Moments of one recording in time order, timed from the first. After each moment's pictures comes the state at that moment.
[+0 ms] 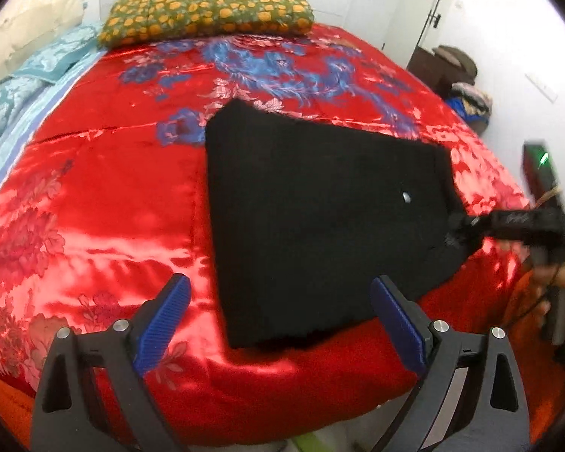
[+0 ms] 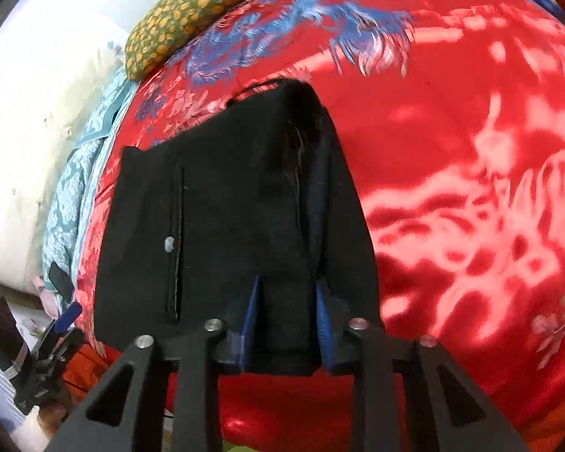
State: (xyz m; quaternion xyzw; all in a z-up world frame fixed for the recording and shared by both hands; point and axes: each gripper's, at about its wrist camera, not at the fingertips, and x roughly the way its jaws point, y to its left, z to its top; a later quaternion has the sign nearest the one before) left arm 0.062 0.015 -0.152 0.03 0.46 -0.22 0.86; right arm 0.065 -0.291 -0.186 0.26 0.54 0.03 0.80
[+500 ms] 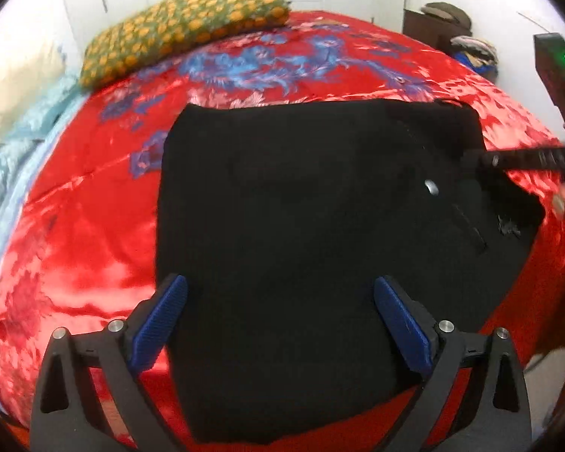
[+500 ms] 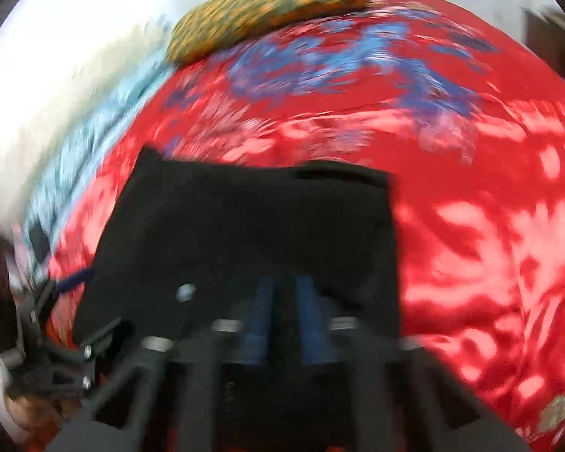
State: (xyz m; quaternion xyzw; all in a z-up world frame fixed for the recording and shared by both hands) left arm 0.081 -0.045 -0.196 0.15 0.44 -0.21 0.86; right arm 0.099 -0.272 -0.186 0.18 0.49 0.06 0.85
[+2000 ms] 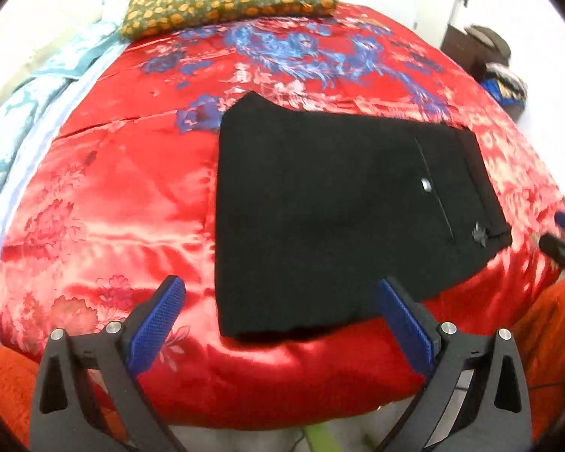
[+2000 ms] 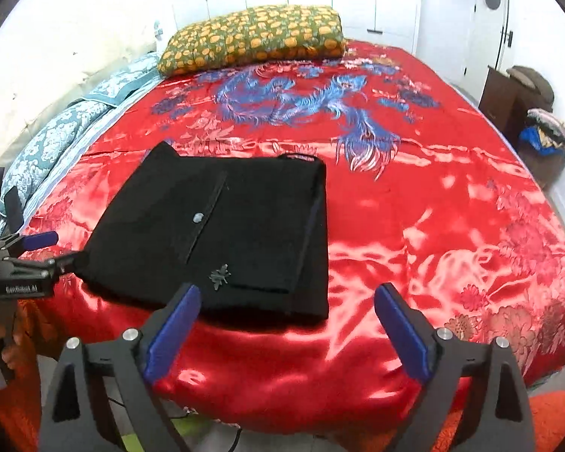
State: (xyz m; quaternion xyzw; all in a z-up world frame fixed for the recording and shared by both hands) left arm 0.063 -0.013 -0.159 0.08 0.50 -0.15 0.85; right arm -0.013 -0.249 -0.114 0.05 0.45 -0.02 0.89
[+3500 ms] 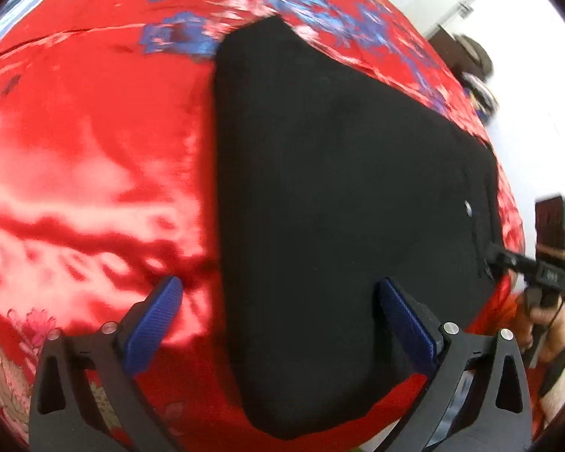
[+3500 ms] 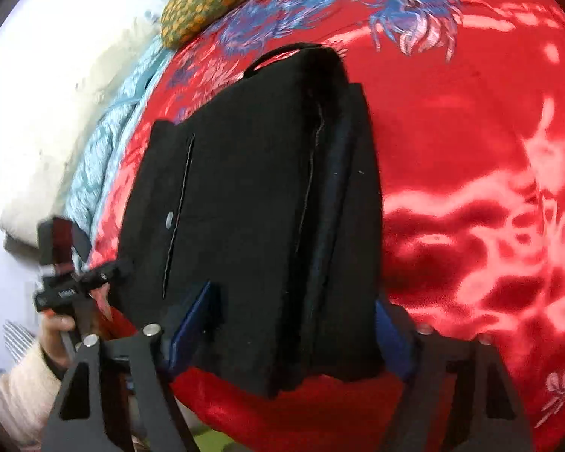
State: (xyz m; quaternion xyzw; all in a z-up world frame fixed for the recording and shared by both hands) left arm 0.137 0.028 -0.234 -0.05 0.60 -0.26 0.76; right arm 0.073 -0.307 -0.228 0.26 0.56 0.14 0.77
